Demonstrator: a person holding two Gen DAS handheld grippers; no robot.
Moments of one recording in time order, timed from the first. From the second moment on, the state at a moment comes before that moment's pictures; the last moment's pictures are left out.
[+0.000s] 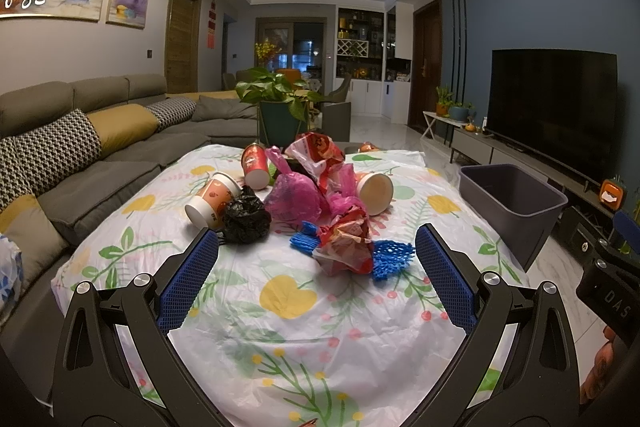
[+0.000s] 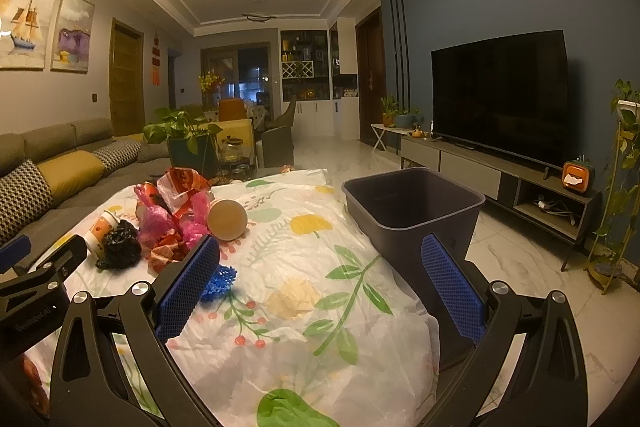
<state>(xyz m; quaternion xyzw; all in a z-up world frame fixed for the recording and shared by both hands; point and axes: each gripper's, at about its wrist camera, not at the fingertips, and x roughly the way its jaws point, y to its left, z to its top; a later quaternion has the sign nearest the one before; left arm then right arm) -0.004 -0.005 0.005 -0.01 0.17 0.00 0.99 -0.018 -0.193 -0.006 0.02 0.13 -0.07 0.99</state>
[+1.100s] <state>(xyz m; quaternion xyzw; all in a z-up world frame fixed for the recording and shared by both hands) 0.069 0.092 -0.048 -0.07 0.17 0.09 0.98 0.114 -0.083 -0.074 -0.01 0.16 0.09 0.98</state>
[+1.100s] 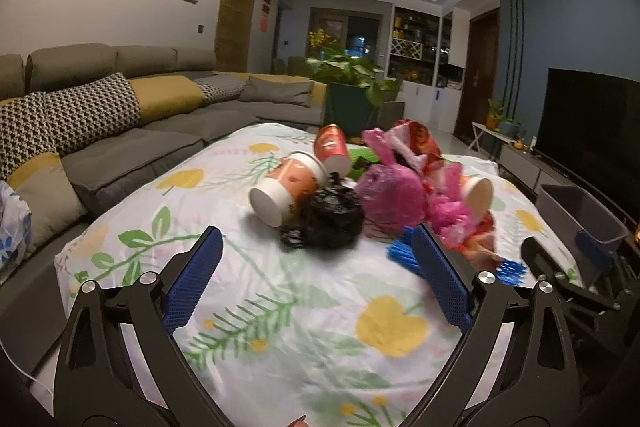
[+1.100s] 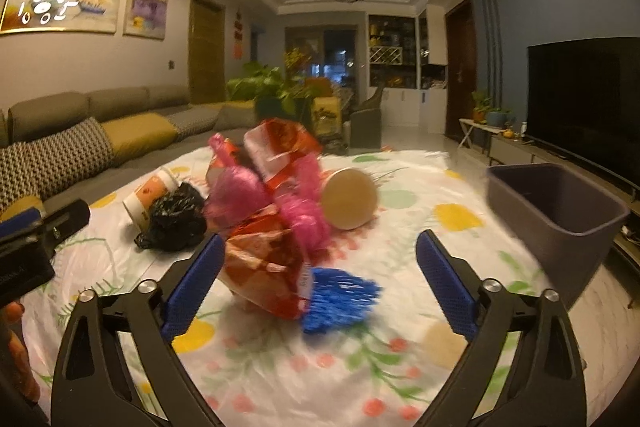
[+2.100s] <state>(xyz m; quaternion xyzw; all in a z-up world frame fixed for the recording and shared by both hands) 0.124 0.101 -0.075 -0.07 0.20 0.05 0.97 0.111 -0.091 -0.063 0.01 0.13 0.16 0.98</state>
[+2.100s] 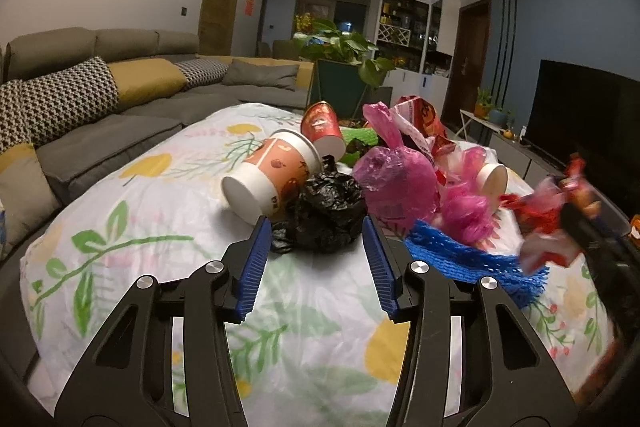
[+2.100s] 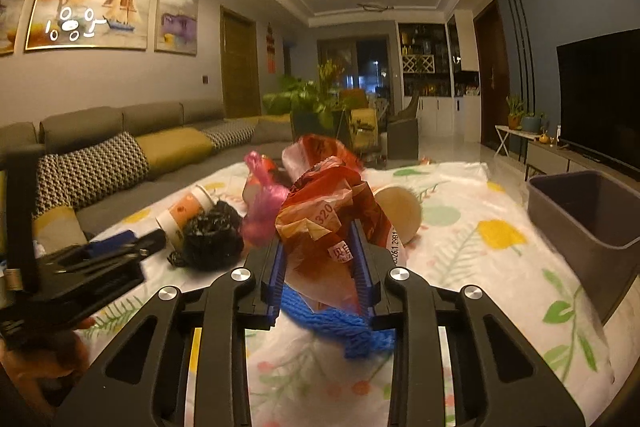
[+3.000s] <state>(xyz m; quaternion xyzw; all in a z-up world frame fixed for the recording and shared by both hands) 0.146 0.099 -0.065 -0.11 0.23 -0.01 0.97 0.109 -0.127 -0.059 0.02 0.13 0.15 0.98</state>
